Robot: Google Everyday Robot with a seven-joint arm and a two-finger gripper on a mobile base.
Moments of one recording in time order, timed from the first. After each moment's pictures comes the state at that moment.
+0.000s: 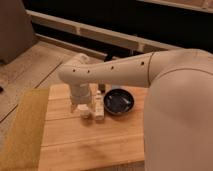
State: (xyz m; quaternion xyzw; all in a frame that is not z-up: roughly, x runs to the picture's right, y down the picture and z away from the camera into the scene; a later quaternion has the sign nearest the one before) arm -0.108 0.101 0.704 -0.26 0.23 0.64 0.68
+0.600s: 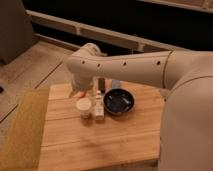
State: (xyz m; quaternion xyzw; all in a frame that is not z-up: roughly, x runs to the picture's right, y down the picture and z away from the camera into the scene) arm -0.106 0.022 0.711 -0.24 0.08 0.64 0.73
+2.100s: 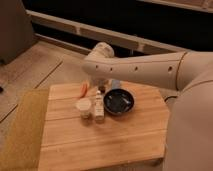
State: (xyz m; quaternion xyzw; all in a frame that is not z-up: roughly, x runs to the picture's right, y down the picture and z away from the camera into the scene) arm -0.011 -0.013 0.759 -0.14 0.10 0.67 0.72
